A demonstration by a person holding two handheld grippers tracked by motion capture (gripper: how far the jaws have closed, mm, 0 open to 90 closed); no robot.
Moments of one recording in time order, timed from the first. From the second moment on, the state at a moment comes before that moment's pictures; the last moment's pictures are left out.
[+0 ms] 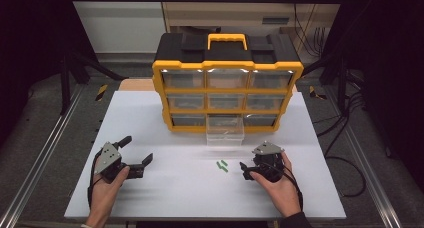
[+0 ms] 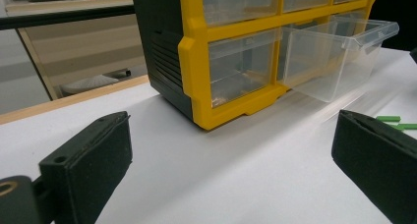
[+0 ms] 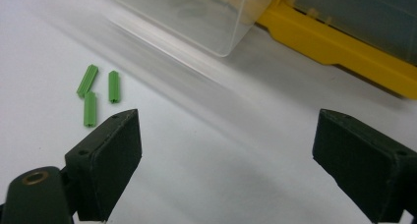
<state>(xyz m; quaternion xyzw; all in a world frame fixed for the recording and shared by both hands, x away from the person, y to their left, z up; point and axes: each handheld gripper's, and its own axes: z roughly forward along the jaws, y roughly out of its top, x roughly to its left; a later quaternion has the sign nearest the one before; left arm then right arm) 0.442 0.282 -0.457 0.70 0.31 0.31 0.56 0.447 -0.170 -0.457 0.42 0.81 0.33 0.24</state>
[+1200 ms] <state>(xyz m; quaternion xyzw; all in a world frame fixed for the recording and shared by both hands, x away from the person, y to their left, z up) 0.439 0.287 -0.456 0.69 0.32 0.31 0.57 0.446 -0.133 -0.452 0.40 0.84 0.32 0.19</state>
